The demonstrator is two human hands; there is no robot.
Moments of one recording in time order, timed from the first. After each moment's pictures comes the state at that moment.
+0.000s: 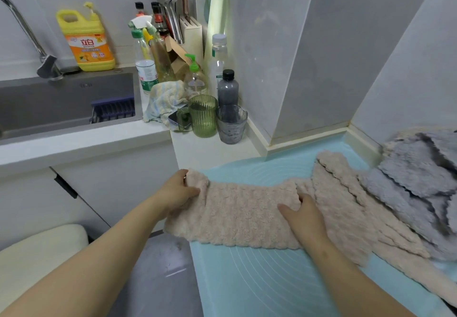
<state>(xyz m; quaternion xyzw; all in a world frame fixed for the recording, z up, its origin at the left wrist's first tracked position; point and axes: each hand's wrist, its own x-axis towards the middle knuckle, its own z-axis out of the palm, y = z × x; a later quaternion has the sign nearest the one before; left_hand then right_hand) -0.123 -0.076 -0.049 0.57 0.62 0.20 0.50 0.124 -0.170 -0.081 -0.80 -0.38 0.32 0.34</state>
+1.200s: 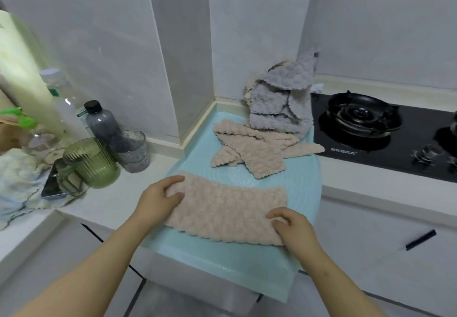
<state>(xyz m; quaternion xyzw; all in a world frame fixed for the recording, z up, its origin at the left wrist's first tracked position) -0.092 -0.015 -0.058 0.86 0.28 0.10 0.42 -0.008 -0.292 -0.076 -0.84 -0.08 0.20 0.49</state>
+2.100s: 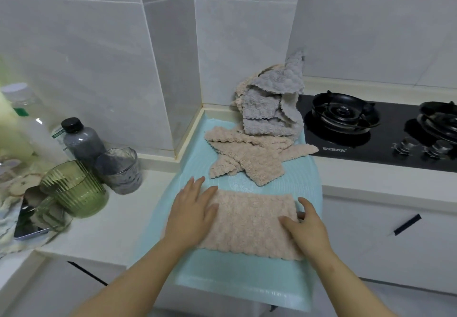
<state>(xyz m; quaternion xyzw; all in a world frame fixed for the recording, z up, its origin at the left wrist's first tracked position) -0.055 -0.030 -0.083 0.98 0.07 0.07 0.18 -0.006 -0.270 -0.070 -0.86 0.06 0.12 0.49</state>
